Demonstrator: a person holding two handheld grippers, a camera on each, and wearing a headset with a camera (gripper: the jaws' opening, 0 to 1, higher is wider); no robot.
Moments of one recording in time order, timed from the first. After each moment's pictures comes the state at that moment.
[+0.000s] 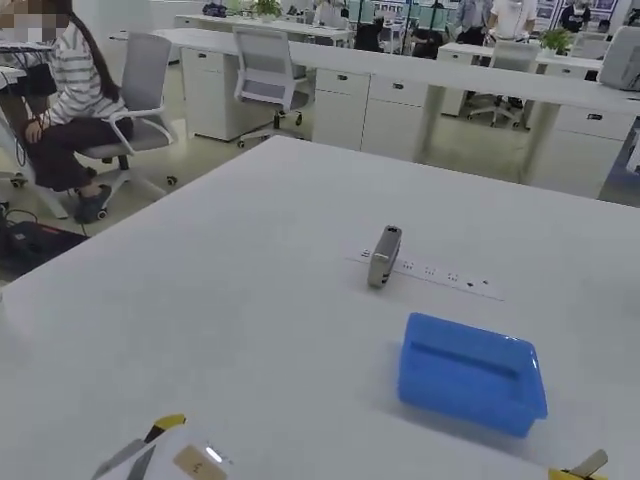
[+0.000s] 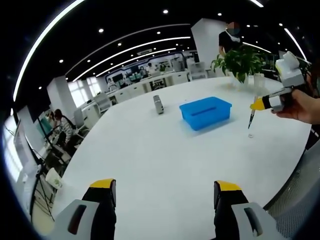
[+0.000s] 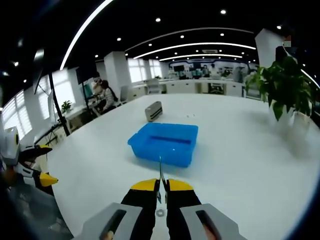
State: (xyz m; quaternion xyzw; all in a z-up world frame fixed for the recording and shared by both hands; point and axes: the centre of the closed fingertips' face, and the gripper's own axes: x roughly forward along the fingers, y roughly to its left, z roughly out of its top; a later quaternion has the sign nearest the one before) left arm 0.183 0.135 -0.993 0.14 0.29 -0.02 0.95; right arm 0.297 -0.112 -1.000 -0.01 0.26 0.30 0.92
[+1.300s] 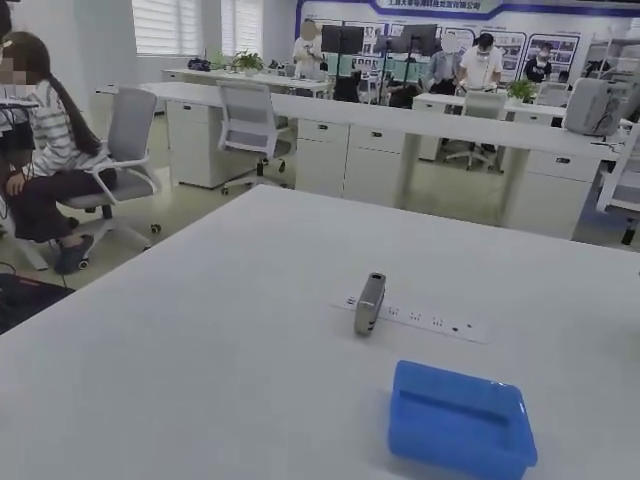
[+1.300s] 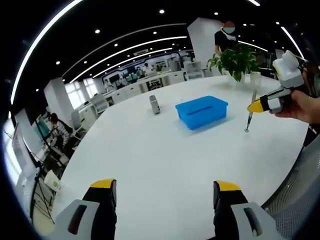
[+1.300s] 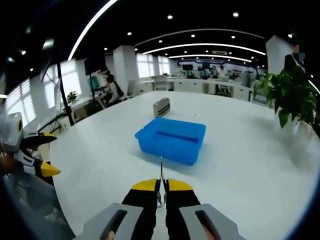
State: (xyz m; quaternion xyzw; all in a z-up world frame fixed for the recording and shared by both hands) left arm 0.183 0.129 -0.994 0.14 0.29 -0.04 0.95; right arm 0.294 -0.104 -0.996 -0.04 0.26 0.32 0.91
